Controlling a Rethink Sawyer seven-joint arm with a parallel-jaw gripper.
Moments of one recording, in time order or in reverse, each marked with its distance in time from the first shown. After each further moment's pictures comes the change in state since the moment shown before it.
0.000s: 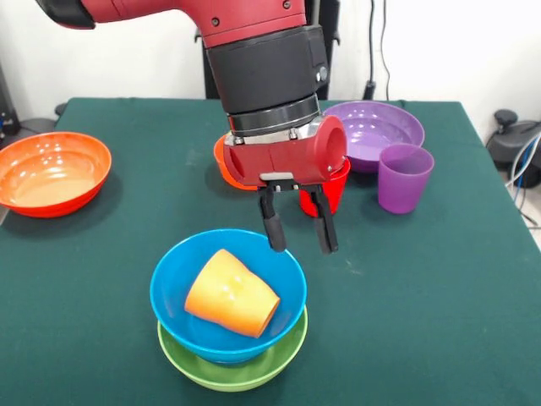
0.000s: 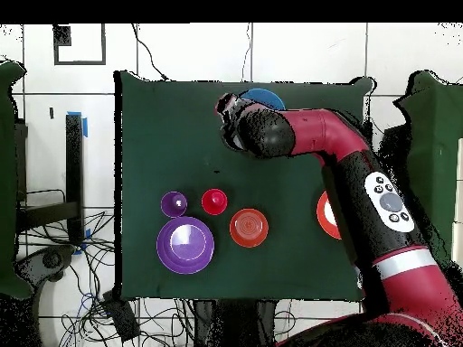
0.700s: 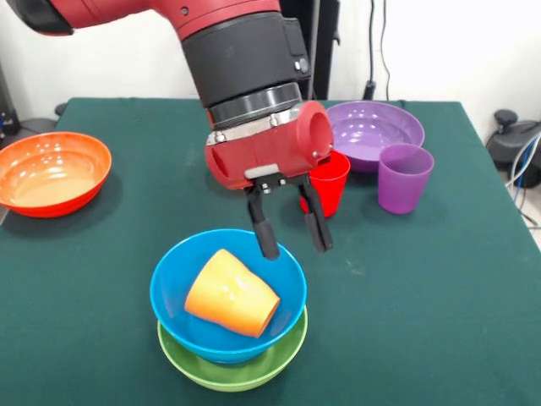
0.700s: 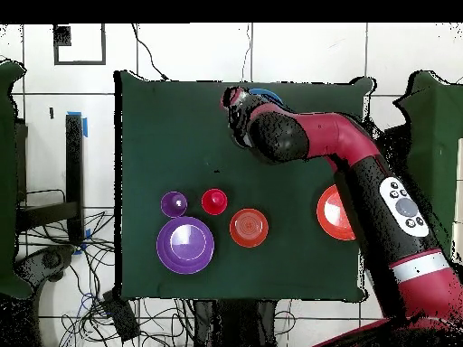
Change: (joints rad) arm -0.125 0.050 0.146 0.039 -0.065 -0.117 -0.055
